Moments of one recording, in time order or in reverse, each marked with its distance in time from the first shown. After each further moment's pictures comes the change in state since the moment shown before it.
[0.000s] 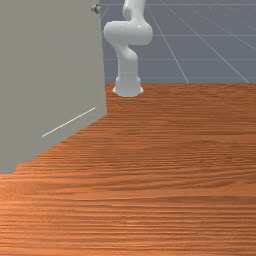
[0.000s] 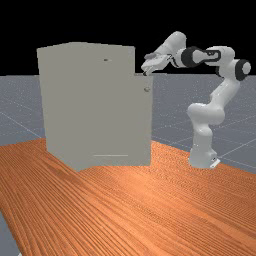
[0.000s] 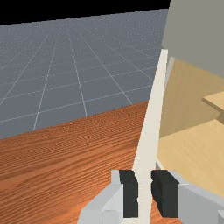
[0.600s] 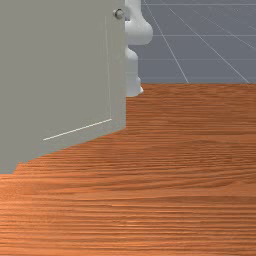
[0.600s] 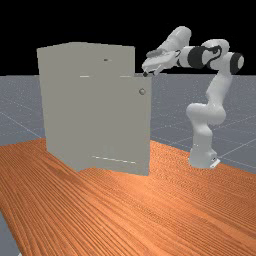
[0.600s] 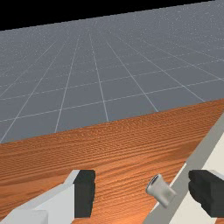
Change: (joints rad) arm 0.127 0.271 0.172 0.171 0.016 0.108 0.179
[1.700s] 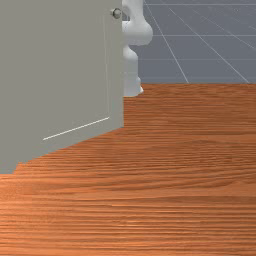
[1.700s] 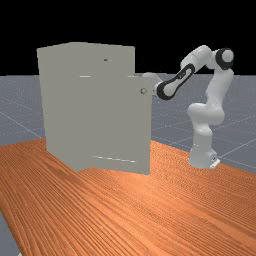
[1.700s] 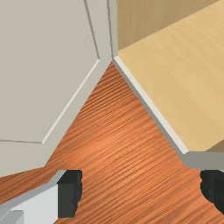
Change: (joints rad) arm -0.176 0.127 -0.417 -0.358 -0.108 -0.025 -0.212
